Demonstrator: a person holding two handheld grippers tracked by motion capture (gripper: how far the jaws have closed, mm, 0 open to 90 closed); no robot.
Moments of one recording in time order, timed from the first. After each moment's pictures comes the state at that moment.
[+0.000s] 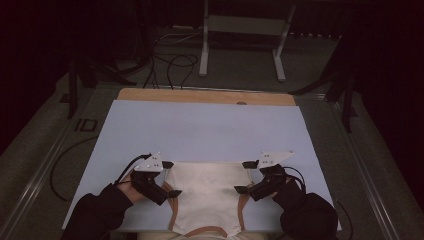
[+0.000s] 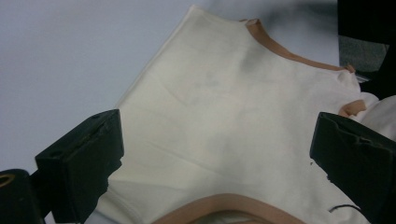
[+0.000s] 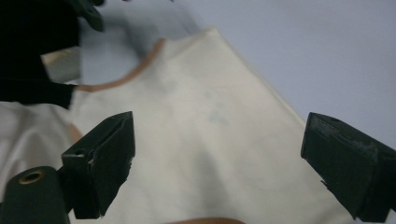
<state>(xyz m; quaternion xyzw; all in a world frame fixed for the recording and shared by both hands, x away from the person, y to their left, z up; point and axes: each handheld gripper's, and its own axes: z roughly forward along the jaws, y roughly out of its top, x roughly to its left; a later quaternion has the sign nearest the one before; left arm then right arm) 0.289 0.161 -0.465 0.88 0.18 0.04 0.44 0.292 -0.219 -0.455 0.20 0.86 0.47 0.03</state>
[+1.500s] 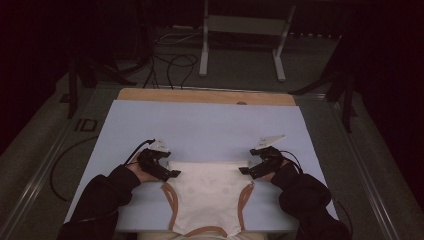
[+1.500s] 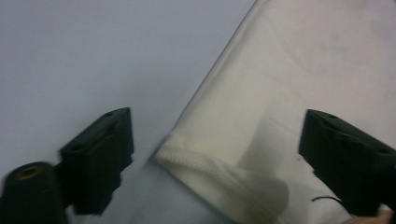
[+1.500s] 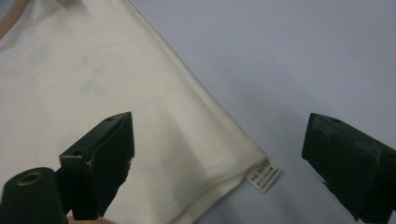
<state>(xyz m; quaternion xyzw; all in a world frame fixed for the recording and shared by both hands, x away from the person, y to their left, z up) 0.358 0.165 -0.509 0.90 0.26 0.04 0.36 0.363 -0.236 -0.497 0.28 0.88 0.38 0.06</state>
